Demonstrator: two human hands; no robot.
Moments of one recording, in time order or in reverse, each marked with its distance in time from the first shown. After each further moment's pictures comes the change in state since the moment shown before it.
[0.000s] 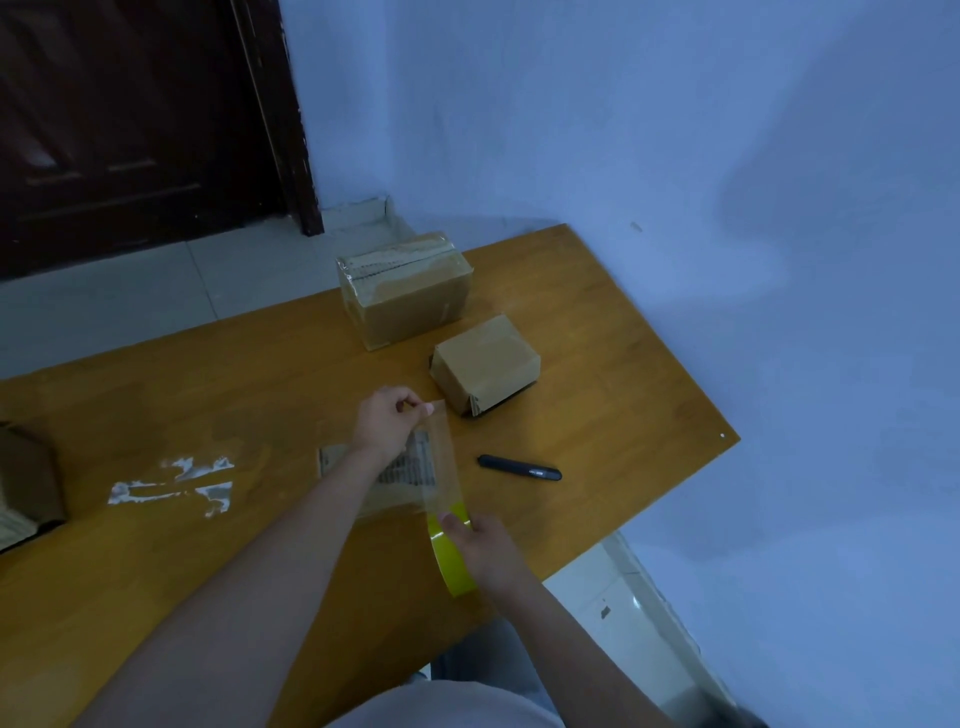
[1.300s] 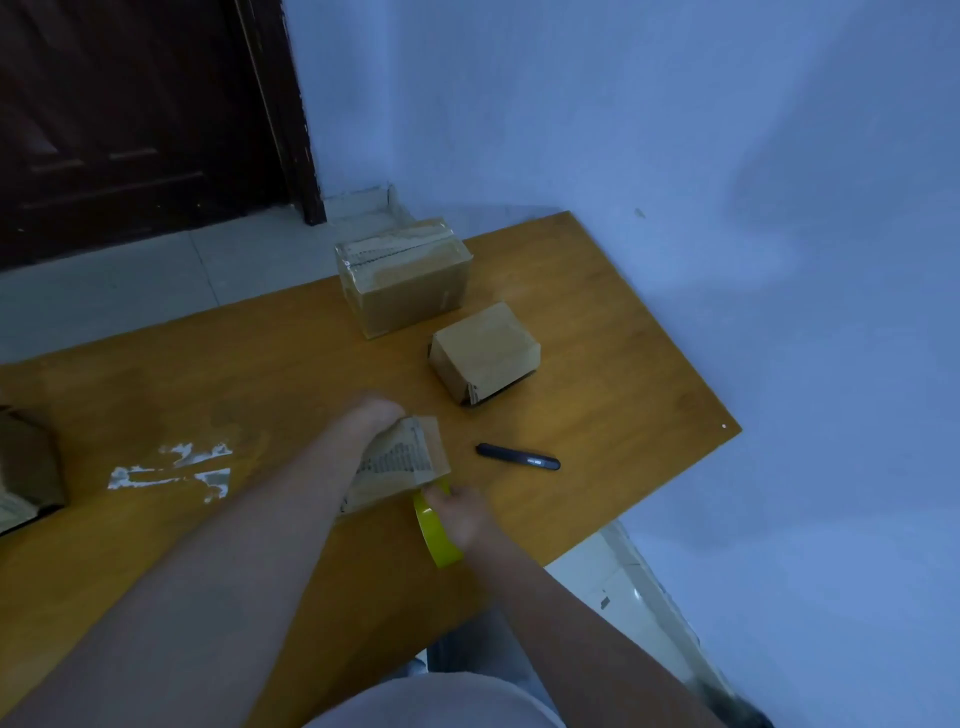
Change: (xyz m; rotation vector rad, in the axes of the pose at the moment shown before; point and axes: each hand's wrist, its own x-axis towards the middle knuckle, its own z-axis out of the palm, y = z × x) left_hand 0.010 0.000 -0.011 0.317 -0.198 -0.437; right_hand 0.033 -0.014 0.013 -0.049 -0.029 0.178
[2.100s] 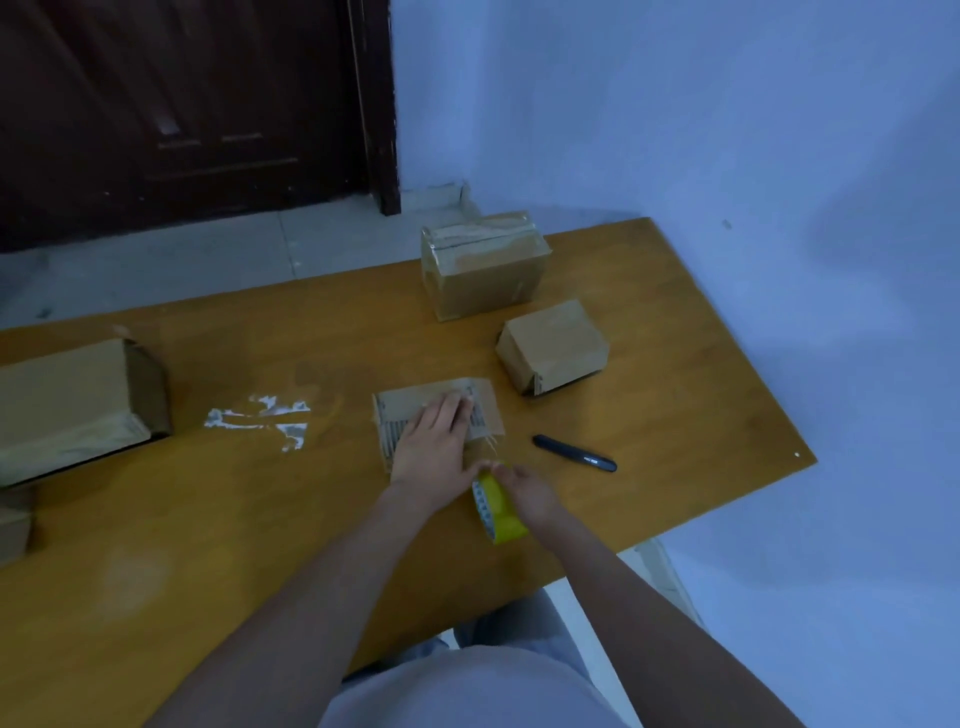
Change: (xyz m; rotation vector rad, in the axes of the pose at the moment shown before) left_hand -0.073 -0.052 0.040 0.605 0.336 0.521; right_hand 0.003 0.005 -0.017 -0.121 -0.021 -0.117
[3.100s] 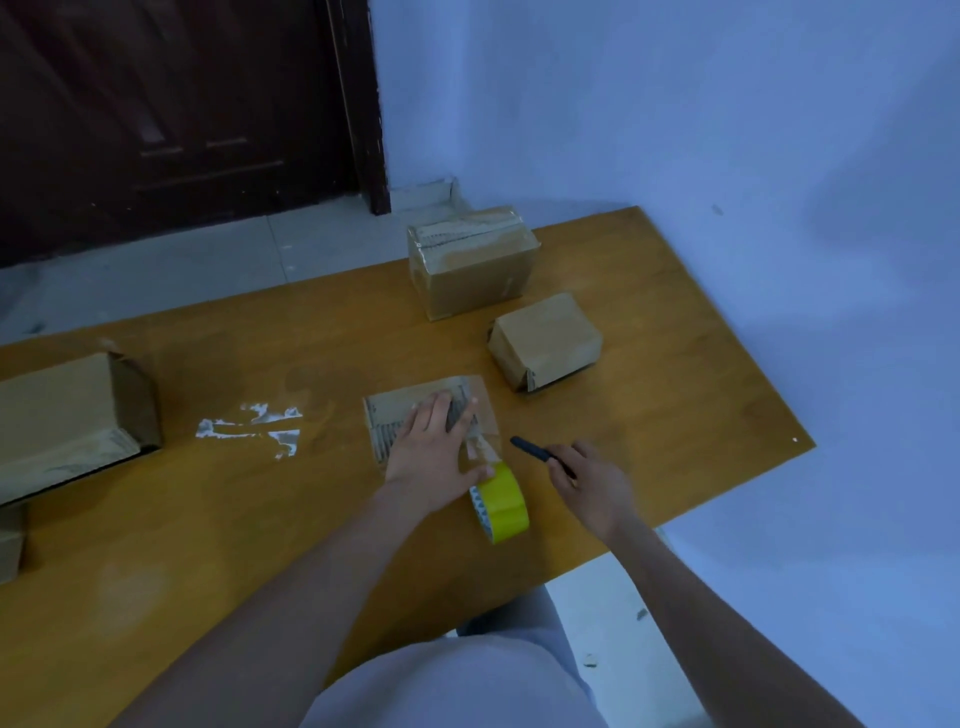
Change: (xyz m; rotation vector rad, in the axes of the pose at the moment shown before) left_hand 0.001 0.004 -0.009 0.024 -0.120 0.006; right_hand 0.005 0.051 -0.063 -0.675 0.436 -0.550
